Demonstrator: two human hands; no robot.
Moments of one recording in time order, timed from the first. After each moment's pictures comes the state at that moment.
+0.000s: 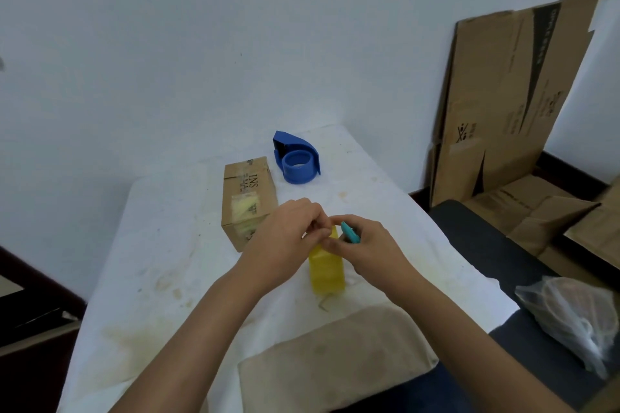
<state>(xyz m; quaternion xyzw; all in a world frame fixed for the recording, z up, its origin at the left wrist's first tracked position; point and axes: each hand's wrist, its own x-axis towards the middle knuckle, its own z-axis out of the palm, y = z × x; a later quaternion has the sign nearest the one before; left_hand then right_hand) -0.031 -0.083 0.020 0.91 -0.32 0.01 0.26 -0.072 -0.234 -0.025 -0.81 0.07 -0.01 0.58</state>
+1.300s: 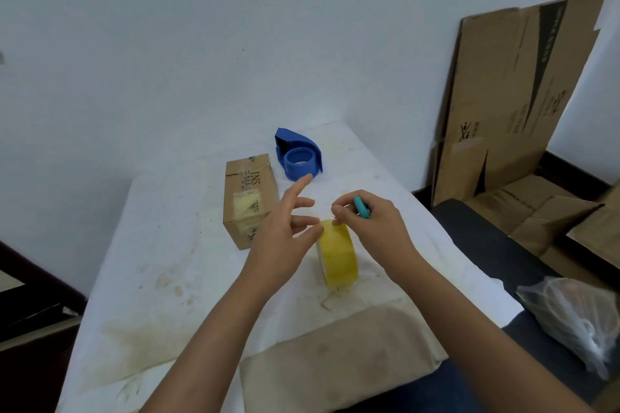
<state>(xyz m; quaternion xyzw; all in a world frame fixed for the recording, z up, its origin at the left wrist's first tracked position) -0.030 -0.078 -0.004 0.86 -0.17 -0.02 0.49 -0.052 -0.239 -0.015 -0.81 0.08 -0.10 0.58</state>
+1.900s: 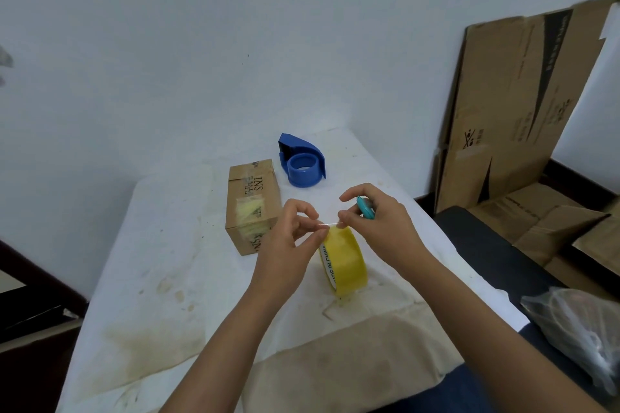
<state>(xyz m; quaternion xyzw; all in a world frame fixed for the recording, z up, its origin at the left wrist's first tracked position) -0.032 -0.083 -0.015 0.83 -0.13 -0.02 0.55 -0.046 -0.249 -0.005 -0.85 0.05 -0.09 0.52</state>
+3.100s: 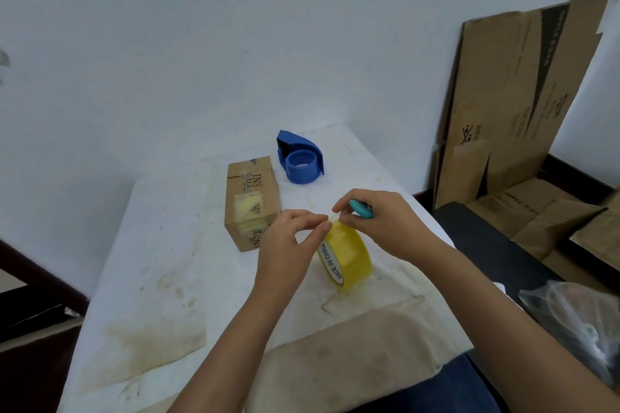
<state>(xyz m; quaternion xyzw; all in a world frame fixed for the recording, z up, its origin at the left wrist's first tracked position) -0.034 -0.088 -0.022 0.87 -0.13 0.05 0.48 -0.047 -0.264 0.003 -0.91 -0.03 -0.04 0.40</state>
